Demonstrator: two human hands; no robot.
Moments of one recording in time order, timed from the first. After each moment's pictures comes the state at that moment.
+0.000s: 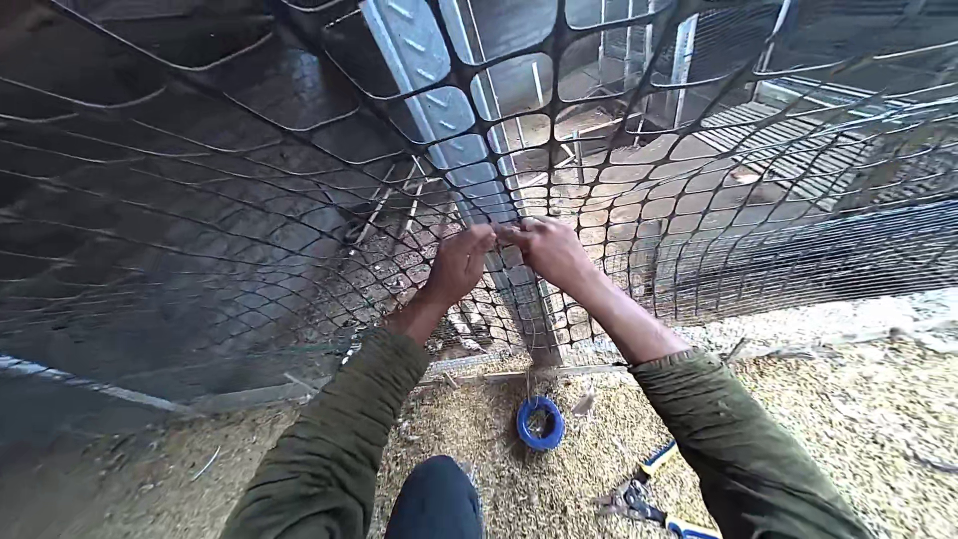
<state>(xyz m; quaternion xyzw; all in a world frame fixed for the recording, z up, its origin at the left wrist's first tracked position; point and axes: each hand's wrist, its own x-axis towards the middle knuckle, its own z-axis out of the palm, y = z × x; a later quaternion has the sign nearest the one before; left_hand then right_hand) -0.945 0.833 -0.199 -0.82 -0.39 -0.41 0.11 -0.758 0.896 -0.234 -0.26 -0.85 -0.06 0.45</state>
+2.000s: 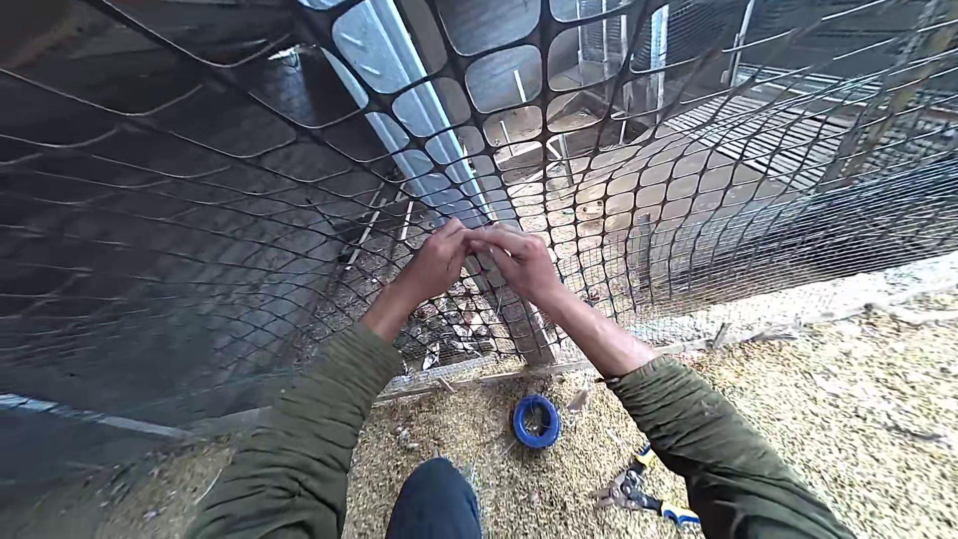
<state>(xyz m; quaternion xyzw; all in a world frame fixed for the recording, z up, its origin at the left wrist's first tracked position) -0.947 0.836 -0.165 -0.89 -0.36 -0.23 0.14 -0.765 0.859 -0.230 -0.09 -0.71 0.18 0.68</state>
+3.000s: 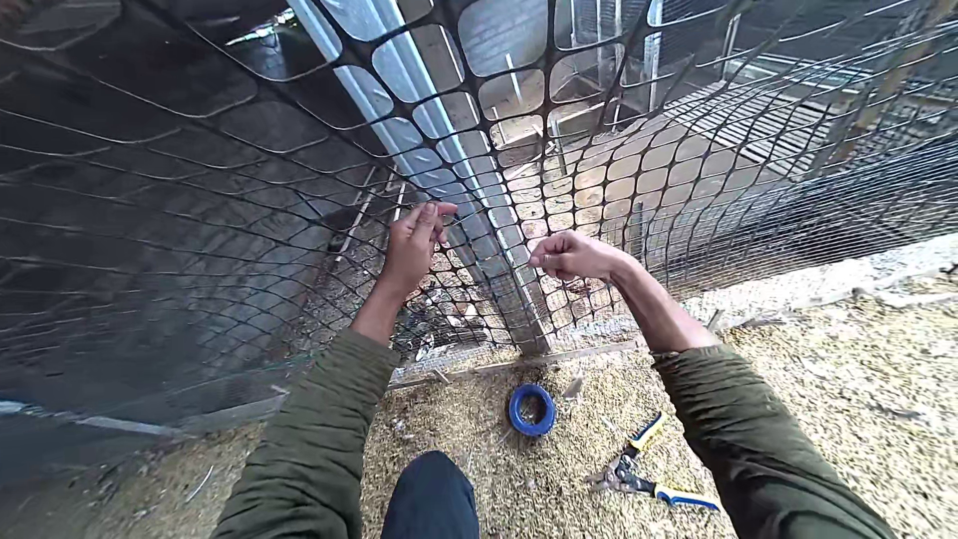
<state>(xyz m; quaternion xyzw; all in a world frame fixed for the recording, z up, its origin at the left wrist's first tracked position) -0.952 0.837 -0.172 -0.71 -0.46 -0.49 -0.20 -0.674 0.906 -0.273 -0.26 -0.77 0.52 0.27</state>
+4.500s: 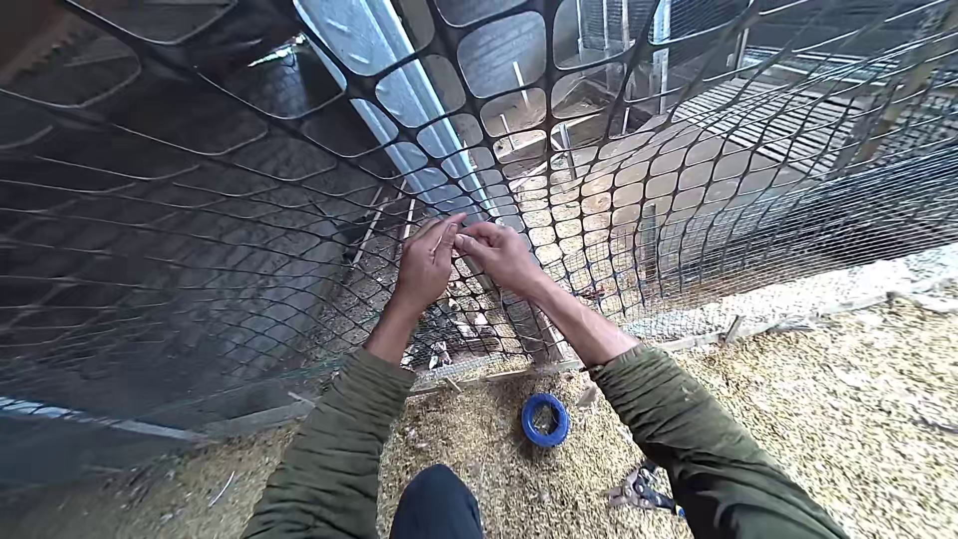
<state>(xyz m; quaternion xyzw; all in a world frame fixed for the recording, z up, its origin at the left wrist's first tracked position) -0.942 0.818 -0.171 -0.78 -0.50 -0.37 0.06 -0.787 0.863 -0.223 -0.21 -0.68 0.45 0.53</state>
